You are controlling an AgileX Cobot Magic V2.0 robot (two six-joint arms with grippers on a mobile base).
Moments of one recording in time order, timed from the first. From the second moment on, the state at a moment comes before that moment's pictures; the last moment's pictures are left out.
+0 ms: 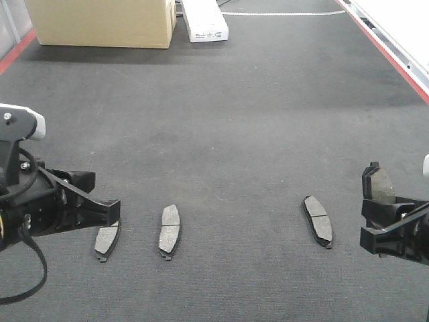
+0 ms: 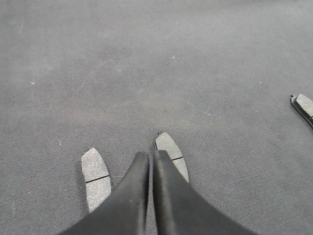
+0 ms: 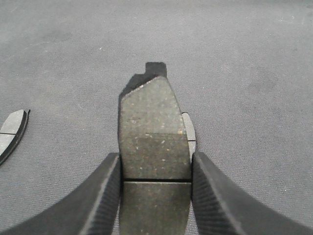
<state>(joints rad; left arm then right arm) -0.77 1.04 -0.80 0.75 0.64 -1.06 0.31 0.81 -0.54 -0.21 0.37 0.35</state>
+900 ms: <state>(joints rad) -0.77 1.04 -0.80 0.75 0.64 -1.06 0.42 1.29 -0.85 -0.07 0.50 0.33</state>
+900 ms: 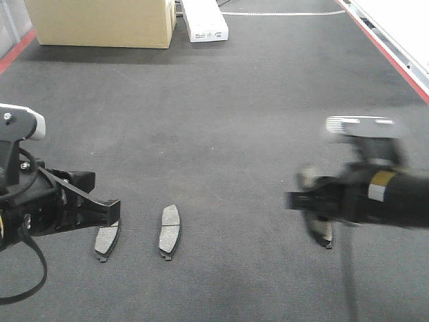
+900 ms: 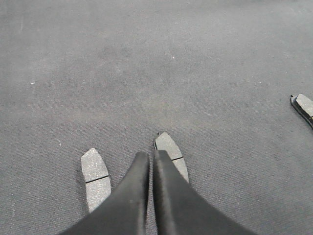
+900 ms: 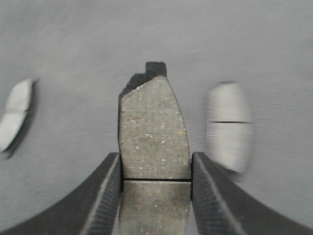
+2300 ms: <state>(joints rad) -0.77 1.04 -0.80 0.75 0.63 -1.06 0.49 1.95 -1.22 -0.06 0.55 0.43</state>
